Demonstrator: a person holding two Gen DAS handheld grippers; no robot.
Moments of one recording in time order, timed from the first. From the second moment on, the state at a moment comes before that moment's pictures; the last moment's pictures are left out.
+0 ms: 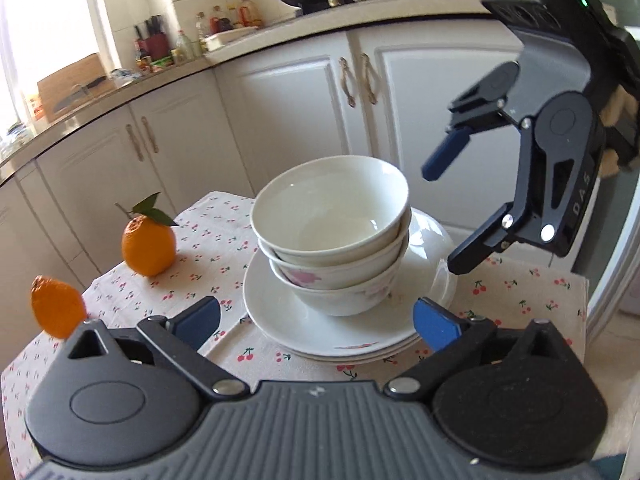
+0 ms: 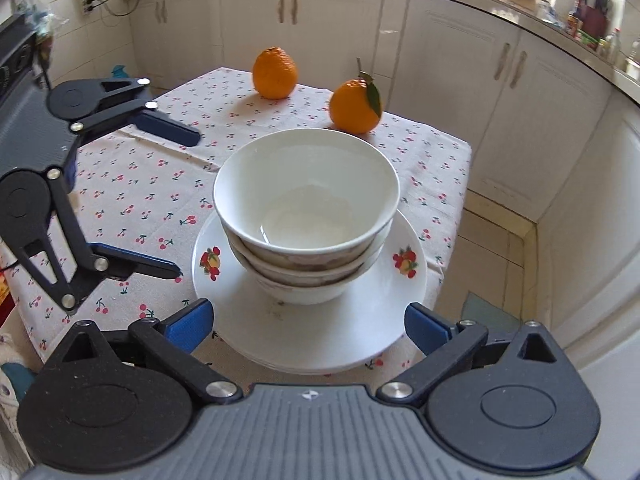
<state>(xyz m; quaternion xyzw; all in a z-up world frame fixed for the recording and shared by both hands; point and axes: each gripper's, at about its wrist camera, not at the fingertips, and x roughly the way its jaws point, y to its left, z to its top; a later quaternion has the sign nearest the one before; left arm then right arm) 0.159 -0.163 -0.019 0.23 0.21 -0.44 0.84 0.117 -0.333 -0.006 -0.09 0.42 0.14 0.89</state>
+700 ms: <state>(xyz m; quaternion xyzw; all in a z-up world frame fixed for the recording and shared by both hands) 0.104 -0.104 0.019 0.08 0.27 -0.22 0.93 0.043 -0.265 0.017 0.05 0.34 -0.14 0.93</state>
